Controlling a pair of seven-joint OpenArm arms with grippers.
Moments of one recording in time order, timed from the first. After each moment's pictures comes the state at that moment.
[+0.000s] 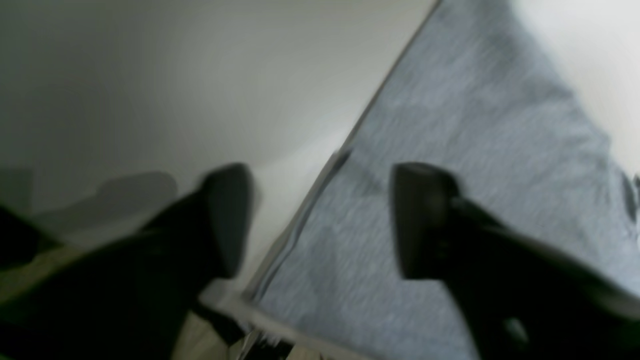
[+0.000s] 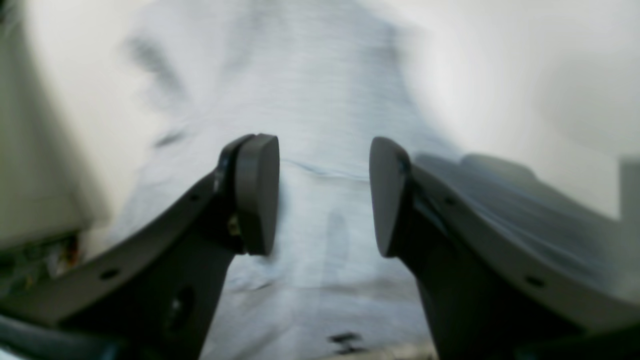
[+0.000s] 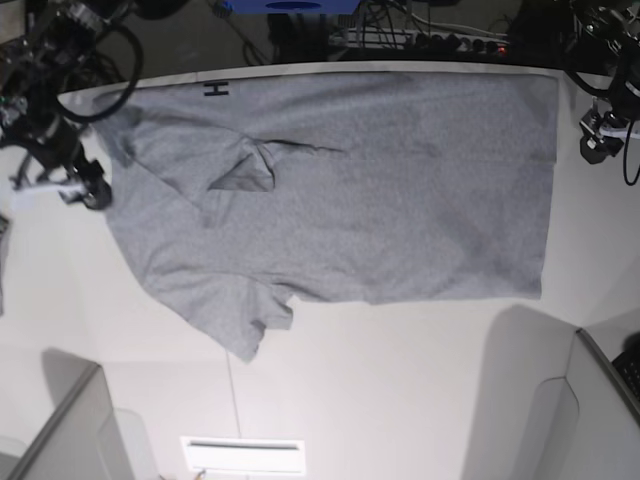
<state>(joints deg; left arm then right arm) 17.8 -11.8 -61.8 104.8 -46.2 -10.2 73.7 -11.3 6.9 38.6 109.1 47.4 -9.0 -71.3</state>
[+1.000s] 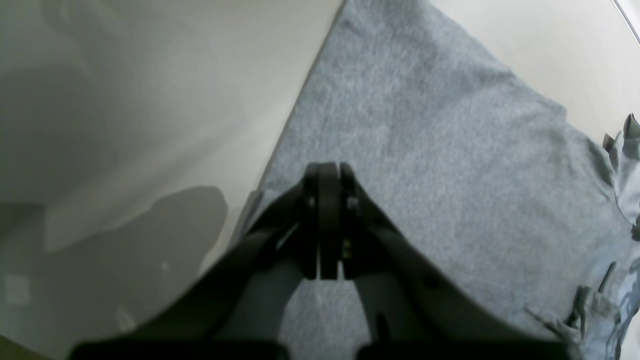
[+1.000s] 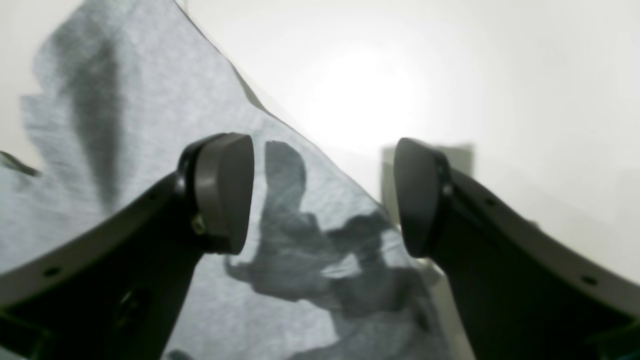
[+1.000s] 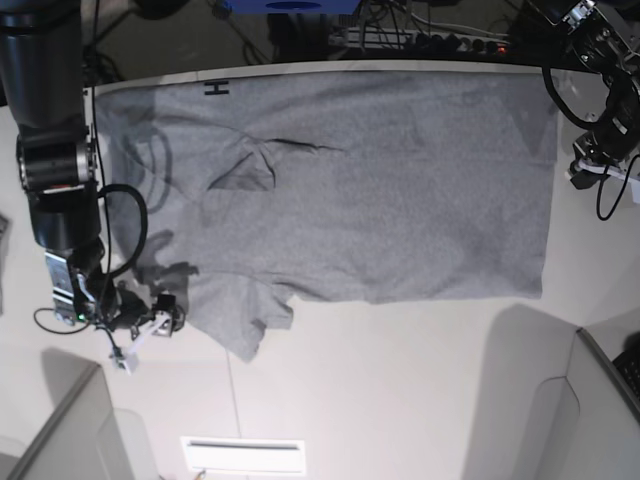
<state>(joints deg) 13.8 -14.4 -51.3 104.4 -45.8 -10.2 73.7 43.7 19.8 -19.3 23.9 35.8 20.6 -35.9</state>
